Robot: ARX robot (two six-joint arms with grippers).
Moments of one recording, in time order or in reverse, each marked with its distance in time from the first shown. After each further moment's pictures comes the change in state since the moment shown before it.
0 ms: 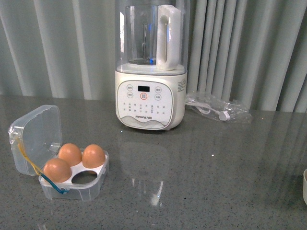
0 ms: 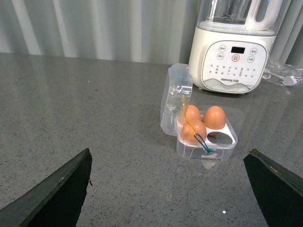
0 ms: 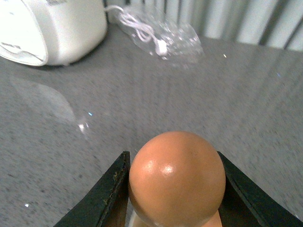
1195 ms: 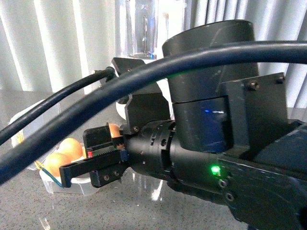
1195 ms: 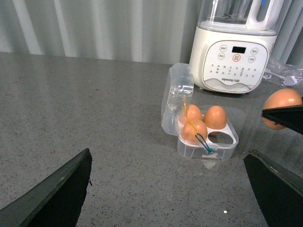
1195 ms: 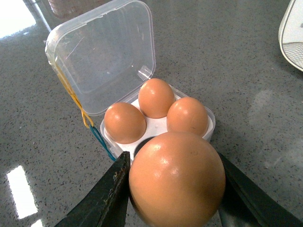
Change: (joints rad) left arm 0.000 0.000 0.000 0.000 0.000 0.000; right arm 0.690 0.506 0.414 0.030 0.045 0.178
